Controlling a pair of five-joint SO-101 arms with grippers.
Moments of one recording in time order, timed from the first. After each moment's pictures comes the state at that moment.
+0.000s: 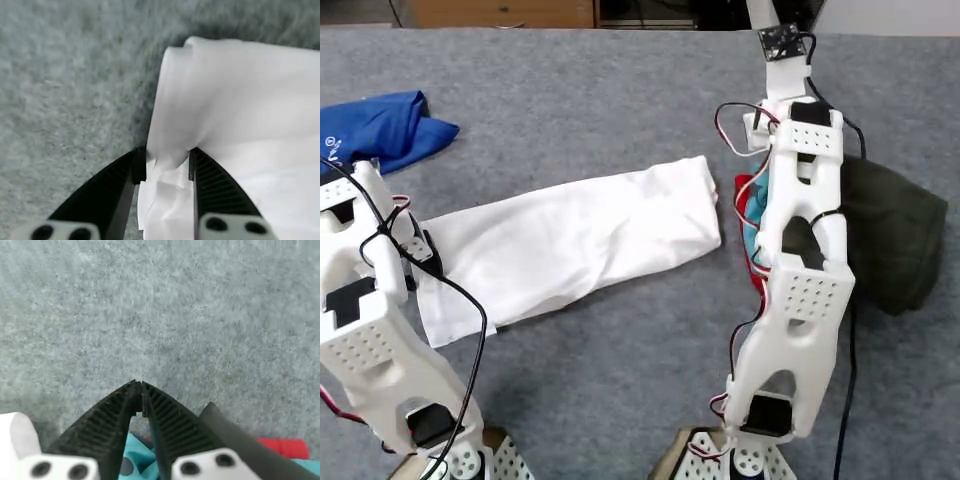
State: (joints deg) left arm -30.8 27.8 1.3 79.7 -8.7; right arm 6.9 43.4 -32.5 54.3 11.5
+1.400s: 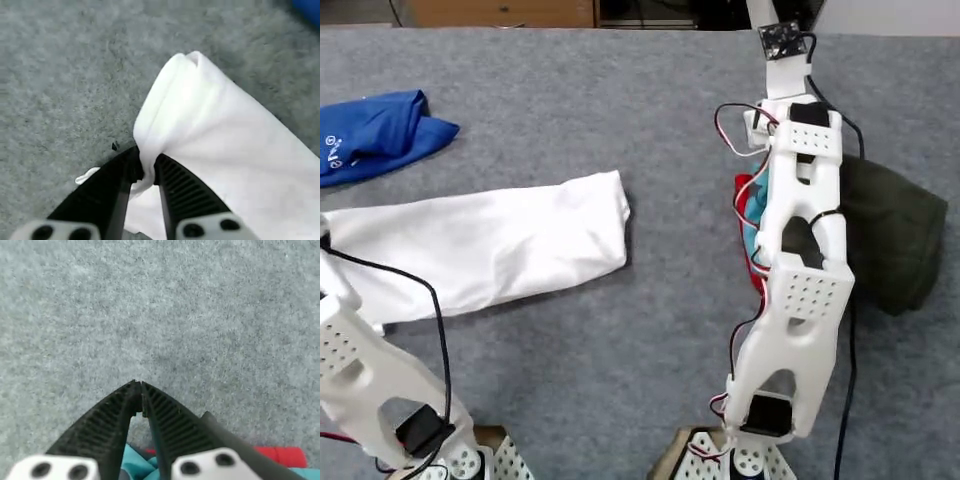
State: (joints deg) left arm -46.7 32.2 -33.1 91.4 -0.1; right arm 6.9 43.9 -32.5 51.4 11.5
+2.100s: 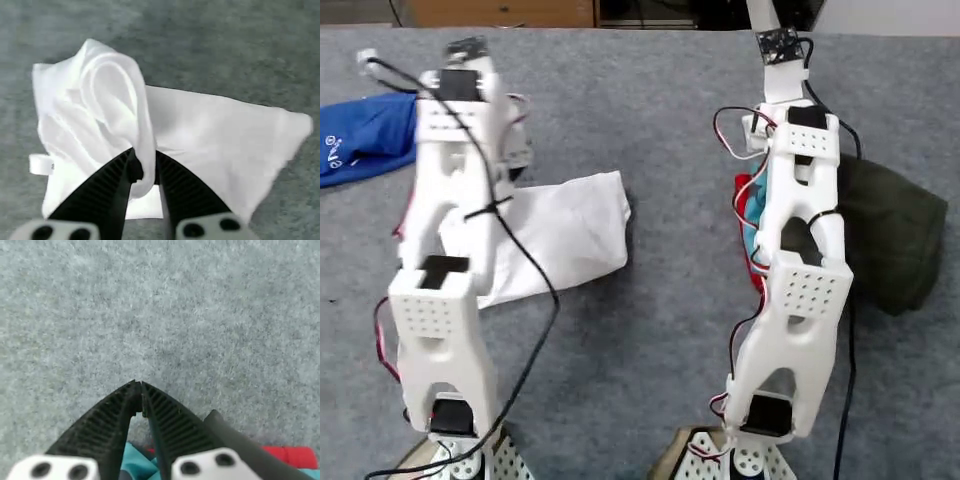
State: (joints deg) left arm 0.0 32.2 -44.2 97.6 10.5; right arm 6.9 45.3 -32.5 51.4 11.5
